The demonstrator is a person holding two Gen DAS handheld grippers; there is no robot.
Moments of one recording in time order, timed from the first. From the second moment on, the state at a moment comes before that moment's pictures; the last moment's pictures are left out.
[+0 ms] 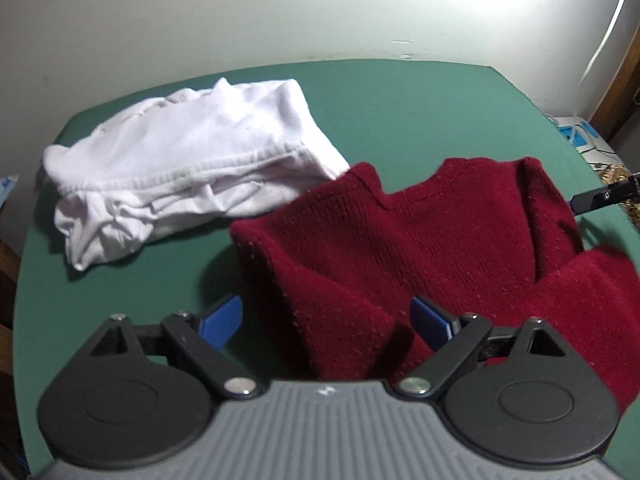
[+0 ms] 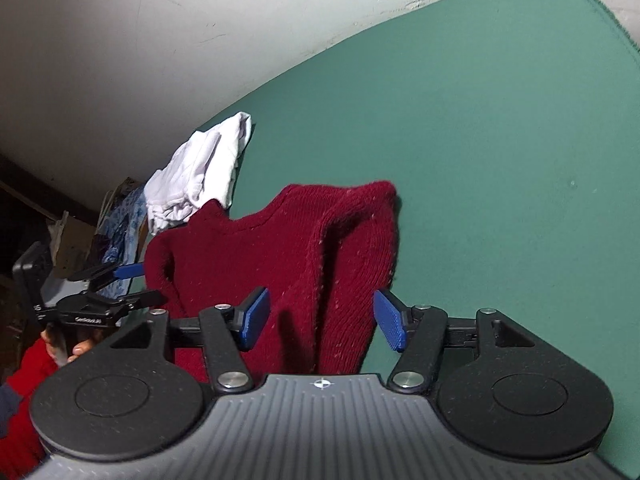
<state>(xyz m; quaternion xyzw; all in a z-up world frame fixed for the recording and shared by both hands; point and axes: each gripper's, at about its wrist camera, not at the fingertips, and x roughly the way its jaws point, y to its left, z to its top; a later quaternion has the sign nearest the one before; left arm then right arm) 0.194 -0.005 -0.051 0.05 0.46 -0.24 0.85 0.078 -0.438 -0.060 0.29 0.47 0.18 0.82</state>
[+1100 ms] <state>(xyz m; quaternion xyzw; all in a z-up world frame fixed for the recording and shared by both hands) 0.250 -0.016 -0.088 0.02 0.40 -0.27 0.87 0.156 -0.453 -0.105 0.34 0.39 0.24 0.82</state>
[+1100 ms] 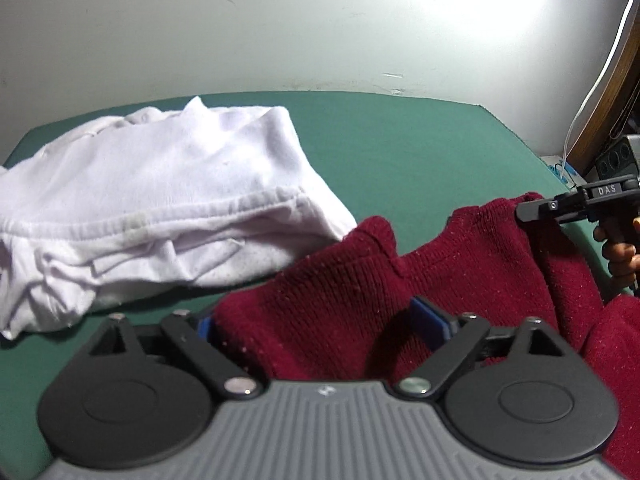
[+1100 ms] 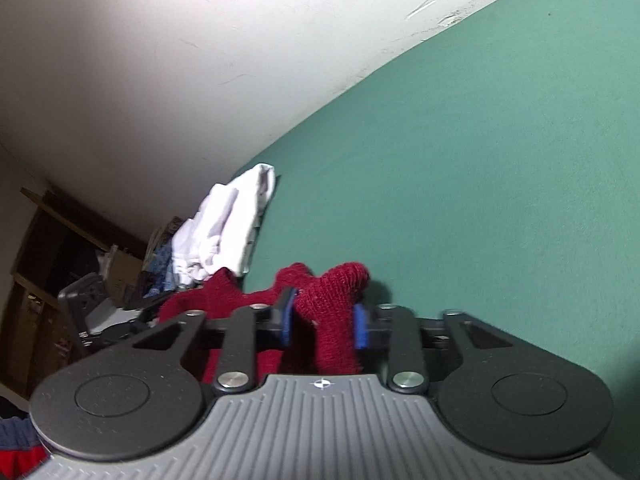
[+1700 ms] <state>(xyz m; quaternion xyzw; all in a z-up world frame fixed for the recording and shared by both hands) 0.167 0.008 0.021 0.04 0.30 -0.26 0.92 0.090 -0.445 -0.009 0.29 0.33 0.29 0.85</state>
